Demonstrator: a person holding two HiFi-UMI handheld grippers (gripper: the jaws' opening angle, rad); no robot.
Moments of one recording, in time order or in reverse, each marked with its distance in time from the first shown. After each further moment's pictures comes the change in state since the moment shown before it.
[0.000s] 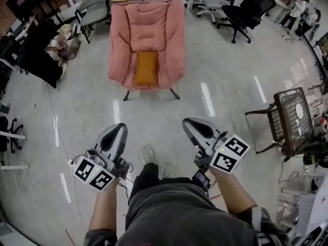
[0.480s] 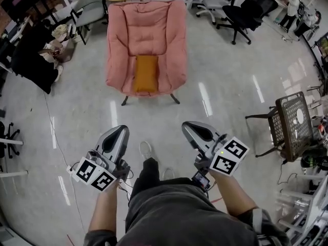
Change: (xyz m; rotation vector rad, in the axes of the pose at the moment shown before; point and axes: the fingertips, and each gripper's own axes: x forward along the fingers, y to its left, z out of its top) left arm 0.048 0.073 0.000 -0.036 0.030 -0.014; right arm 0.066 -0.045 0.006 0.019 0.039 -0.019
